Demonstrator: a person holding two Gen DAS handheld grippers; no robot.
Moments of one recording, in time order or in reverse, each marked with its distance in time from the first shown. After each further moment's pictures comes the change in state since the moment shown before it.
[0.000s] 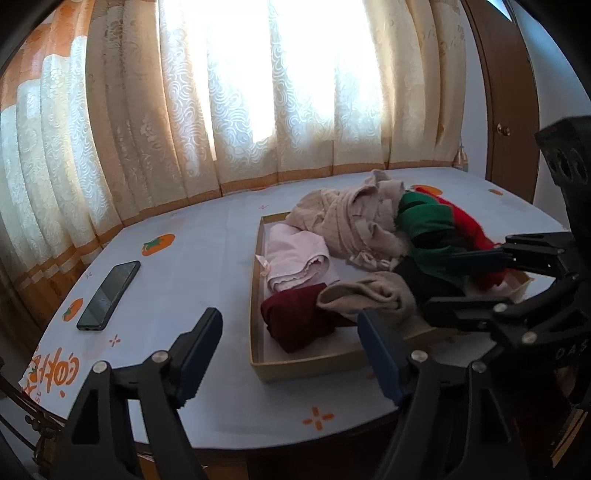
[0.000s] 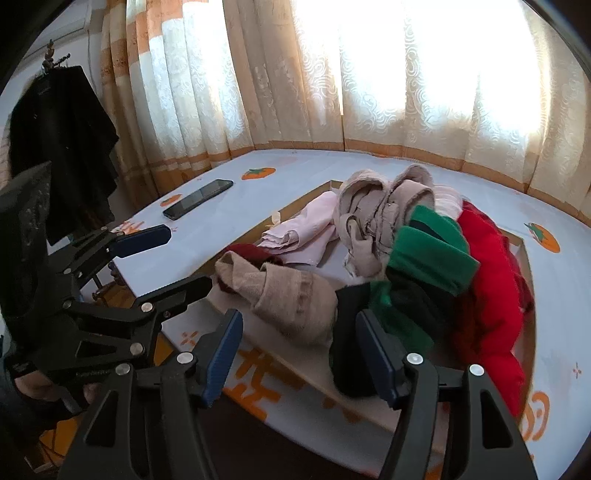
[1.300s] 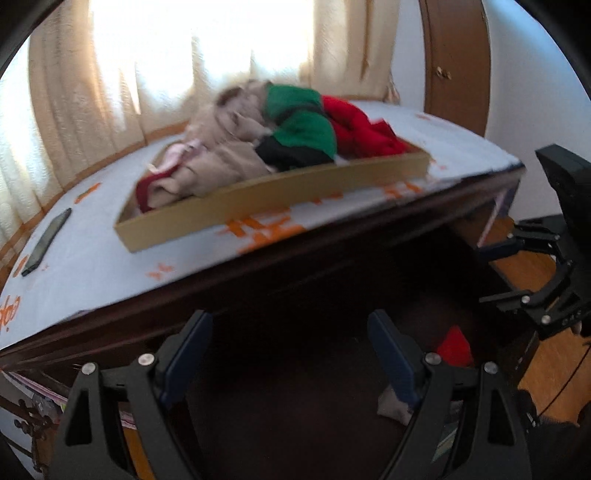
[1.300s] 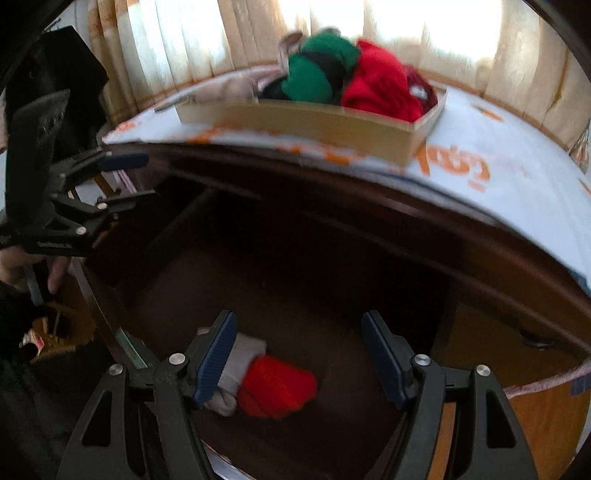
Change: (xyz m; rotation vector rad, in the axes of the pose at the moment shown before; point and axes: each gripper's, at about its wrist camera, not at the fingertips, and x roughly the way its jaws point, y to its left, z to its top) left arm -0.023 -0.091 -0.086 0.111 0.209 -0.201; right arm -0.063 -0.049 -0.164 0.002 0.264 -0.055
